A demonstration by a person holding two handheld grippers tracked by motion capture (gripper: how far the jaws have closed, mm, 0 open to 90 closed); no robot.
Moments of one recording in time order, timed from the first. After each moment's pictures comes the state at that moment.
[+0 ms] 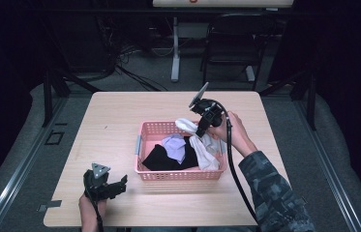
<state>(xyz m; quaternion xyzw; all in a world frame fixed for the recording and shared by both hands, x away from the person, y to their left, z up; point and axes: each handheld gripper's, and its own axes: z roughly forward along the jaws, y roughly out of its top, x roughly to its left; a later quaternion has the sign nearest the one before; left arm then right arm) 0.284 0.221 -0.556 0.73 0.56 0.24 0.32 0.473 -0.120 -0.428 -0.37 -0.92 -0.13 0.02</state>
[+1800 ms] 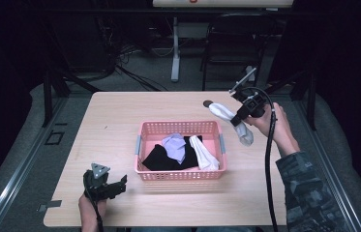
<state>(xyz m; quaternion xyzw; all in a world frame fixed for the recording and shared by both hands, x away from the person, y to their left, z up) 0.283 0.222 -0.556 0.73 0.56 0.24 0.32 0.457 -0.227 -0.375 -0.44 -0.88 -0.16 -0.03</state>
